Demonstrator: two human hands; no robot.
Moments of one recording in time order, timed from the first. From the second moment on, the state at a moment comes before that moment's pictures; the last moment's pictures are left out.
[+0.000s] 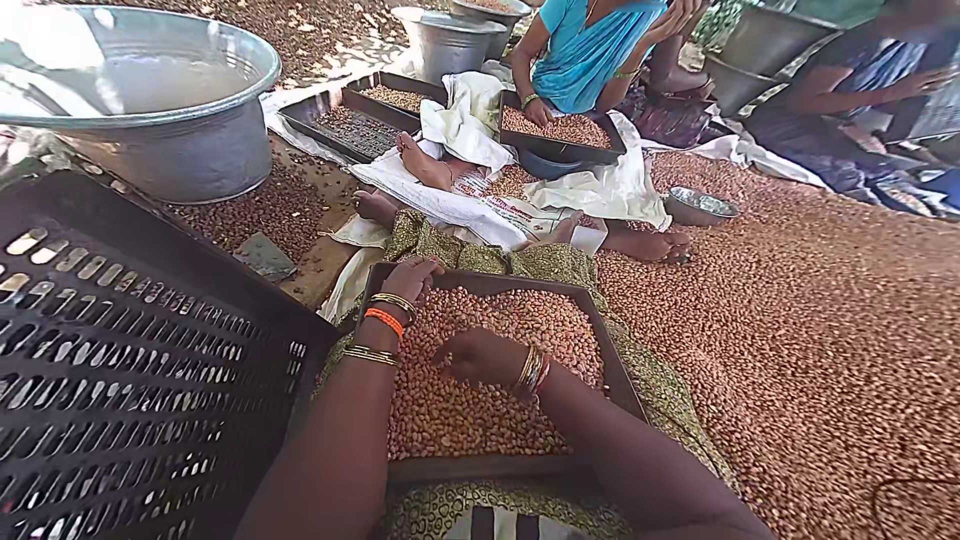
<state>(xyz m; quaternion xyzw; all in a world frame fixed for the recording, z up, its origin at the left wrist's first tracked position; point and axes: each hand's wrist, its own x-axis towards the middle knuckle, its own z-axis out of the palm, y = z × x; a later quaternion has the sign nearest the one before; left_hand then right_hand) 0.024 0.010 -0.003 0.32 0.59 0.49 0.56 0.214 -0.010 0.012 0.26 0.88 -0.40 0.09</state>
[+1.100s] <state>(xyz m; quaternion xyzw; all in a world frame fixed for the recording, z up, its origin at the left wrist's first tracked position) 0.015 0.007 0.002 0.32 0.58 0.50 0.56 0.153 -0.050 -0.019 0.20 0.94 -0.27 -0.02</state>
